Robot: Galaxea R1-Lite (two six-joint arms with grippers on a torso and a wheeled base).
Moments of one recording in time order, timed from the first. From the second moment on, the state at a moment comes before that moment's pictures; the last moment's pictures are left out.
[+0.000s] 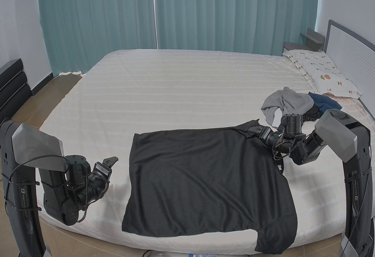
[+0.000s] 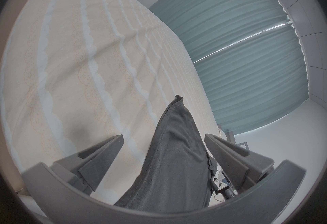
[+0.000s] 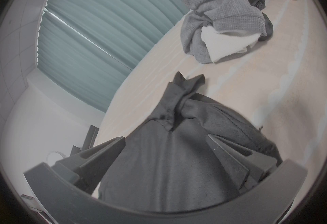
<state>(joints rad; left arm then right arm) -0.15 2.31 -0.31 -1.55 0.00 -1.16 0.11 2.54 -1.32 -0.79 0.21 0.78</state>
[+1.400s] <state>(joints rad) -0.15 2.31 -0.31 -1.55 0.00 -1.15 -0.09 2.48 -1.21 -0.74 0.42 0.55</state>
